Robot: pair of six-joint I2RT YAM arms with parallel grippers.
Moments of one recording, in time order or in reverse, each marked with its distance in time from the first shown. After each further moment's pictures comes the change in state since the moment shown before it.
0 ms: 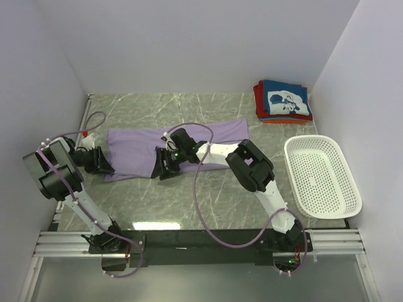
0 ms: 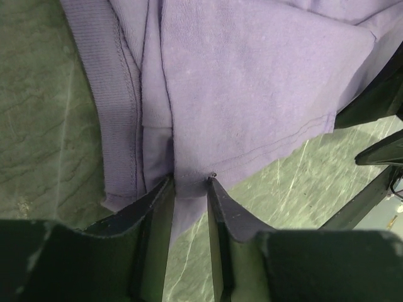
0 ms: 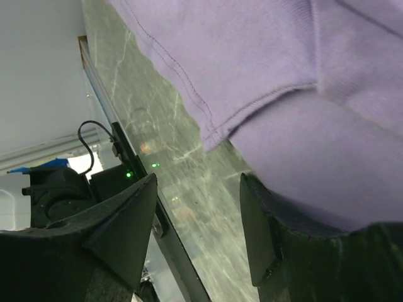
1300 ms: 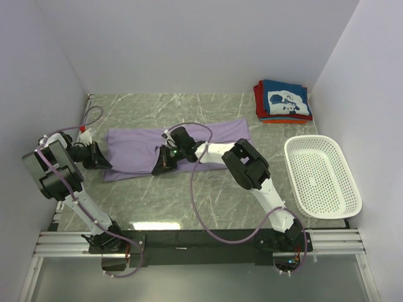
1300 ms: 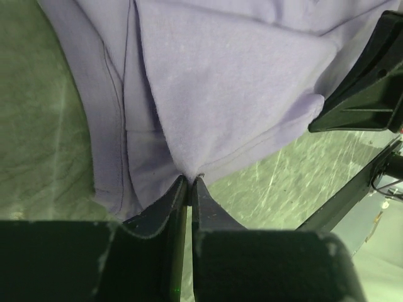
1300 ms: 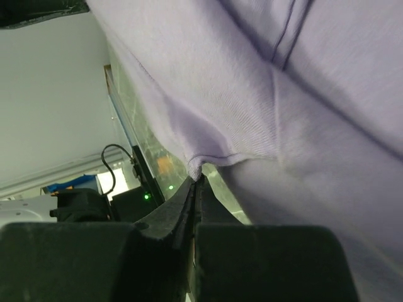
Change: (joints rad) left arm 0.000 0.000 0.067 -0.085 0.034 0.002; right arm -0.015 0.082 0.052 0.116 -0.018 0.128
